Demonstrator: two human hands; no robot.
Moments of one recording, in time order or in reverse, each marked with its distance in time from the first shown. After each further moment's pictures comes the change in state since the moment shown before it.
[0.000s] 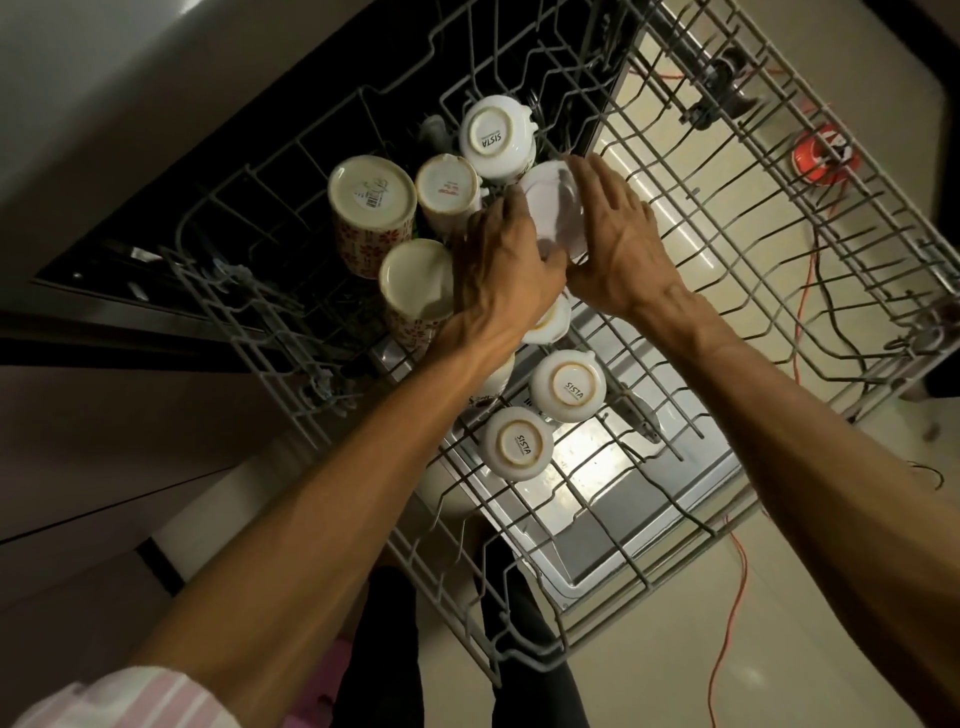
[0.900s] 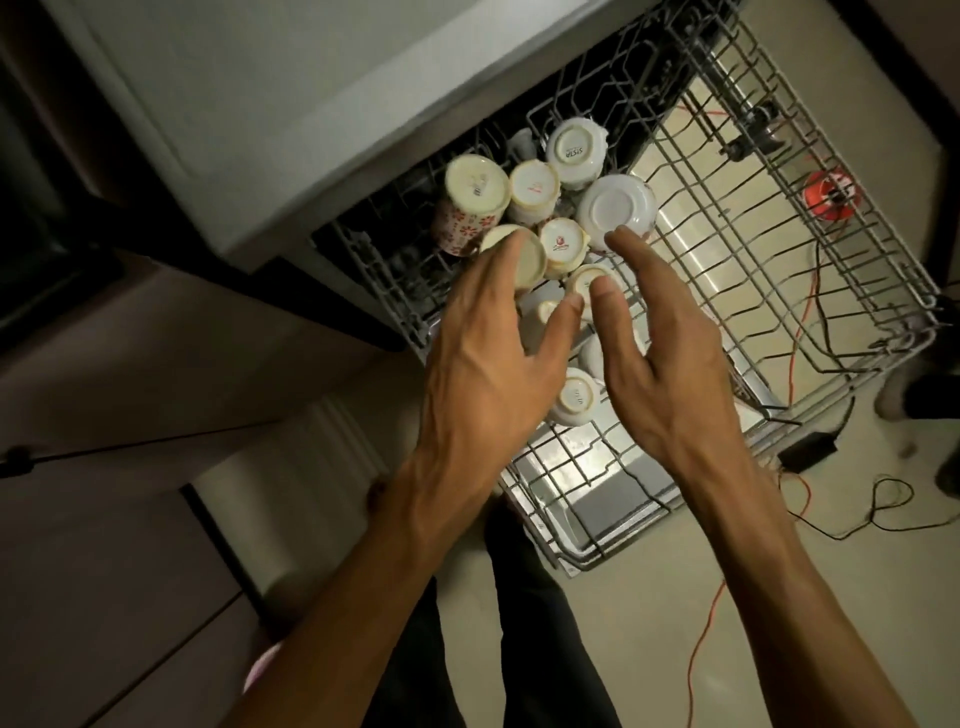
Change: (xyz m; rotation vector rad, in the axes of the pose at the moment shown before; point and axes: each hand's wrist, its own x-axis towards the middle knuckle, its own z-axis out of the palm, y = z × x) left_hand -0.162 0.007 -0.161 -0.334 0.132 -0.058; right_hand -0.164 -0.172 -0.086 0.431 0.214 0.045
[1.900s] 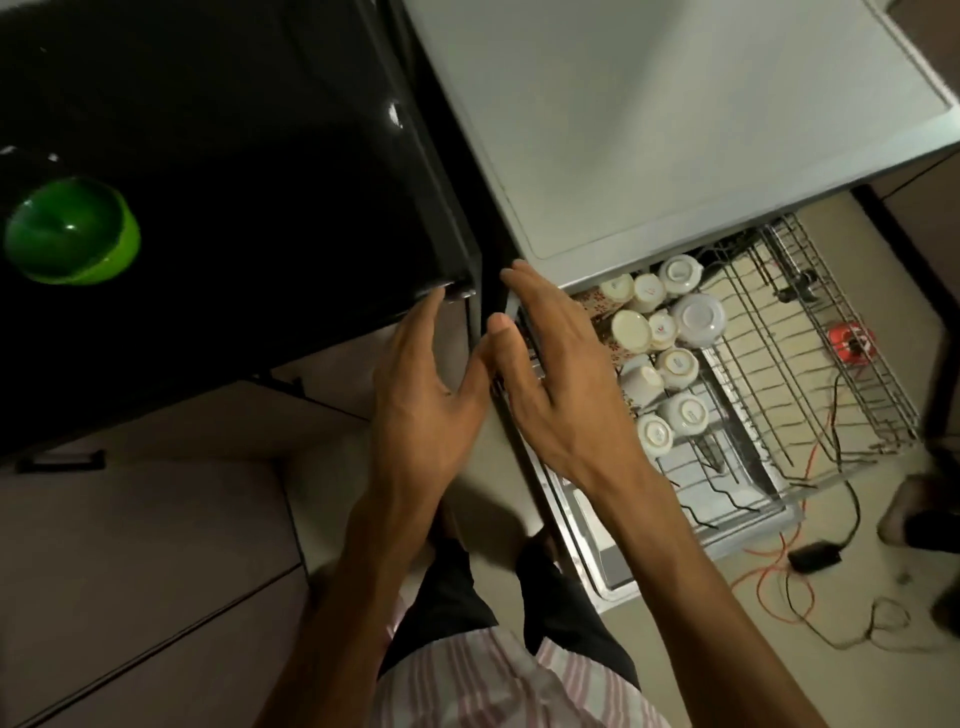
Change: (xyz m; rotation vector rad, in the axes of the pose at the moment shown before) left_hand -0.113 -0.016 -0.248 -0.053 0.351 -0.141; right_hand -0.075 -0.263 0.058 0.068 -0.182 -0.359
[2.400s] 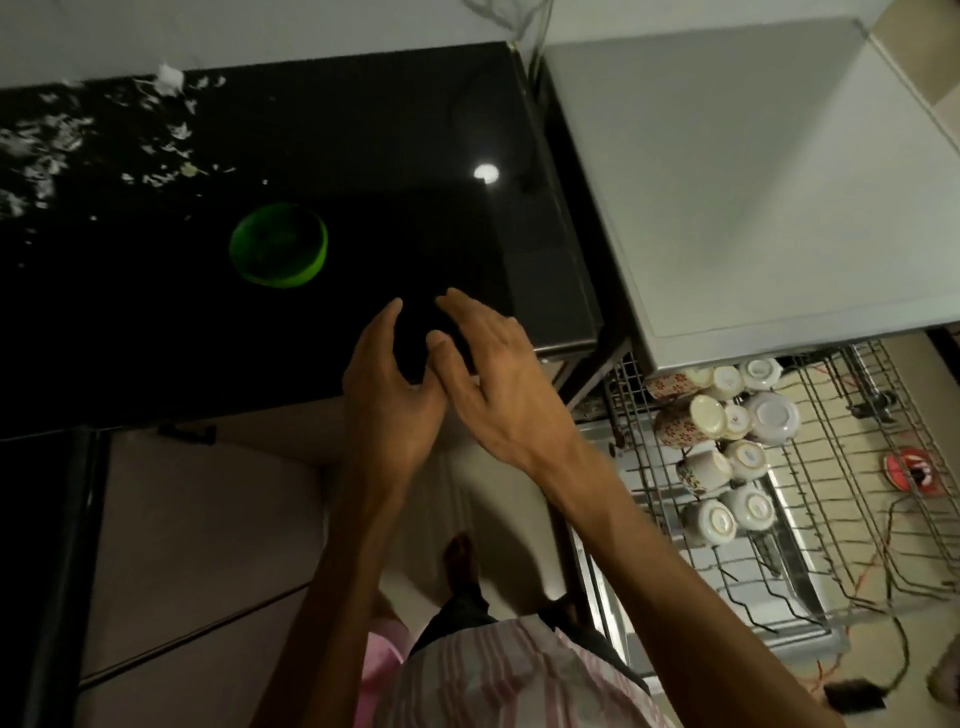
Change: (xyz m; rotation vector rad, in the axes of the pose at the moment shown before) left_hand 0.029 -0.053 -0.122 -0.020 0.282 -0.233; right_hand 0.050 -0.091 0.115 -0.022 -0.268 -0.271
